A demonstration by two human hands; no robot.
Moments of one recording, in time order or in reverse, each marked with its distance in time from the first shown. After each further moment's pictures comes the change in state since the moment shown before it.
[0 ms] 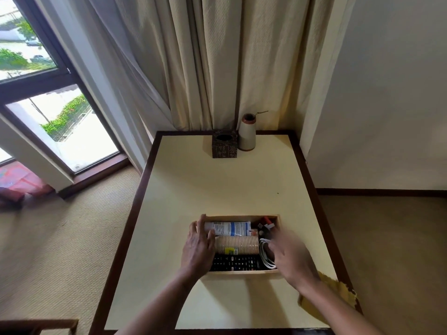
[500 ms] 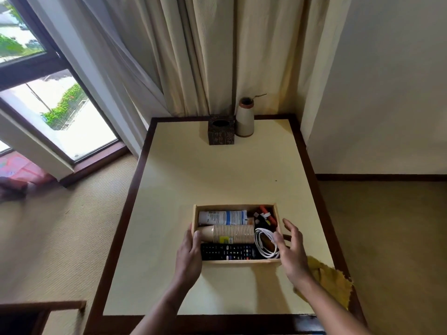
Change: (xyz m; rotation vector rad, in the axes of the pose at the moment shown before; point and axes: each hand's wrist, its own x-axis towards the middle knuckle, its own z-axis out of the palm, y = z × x) left_hand -0.040 -0.009 0.010 -0.480 0.025 -0.278; right_hand -0.010 0.025 0.022 0.667 -0.017 0.375
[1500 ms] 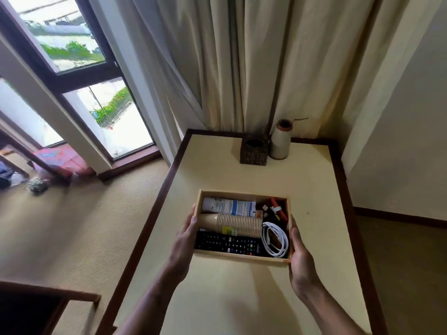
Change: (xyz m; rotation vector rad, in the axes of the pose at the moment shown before) left_hand 0.042 0.064 -0.060 -0.404 -0.089 0.015; right_hand 0.050 -0.055 0.041 0.400 -0.335 0.055
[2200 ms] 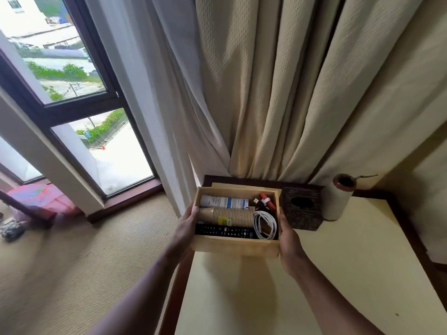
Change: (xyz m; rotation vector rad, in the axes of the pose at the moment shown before) left_hand 0.324 0.067 -0.149 0.019 0.024 0.009; right_hand 0.294 -0.072 0.209 0.129 0.126 0.107
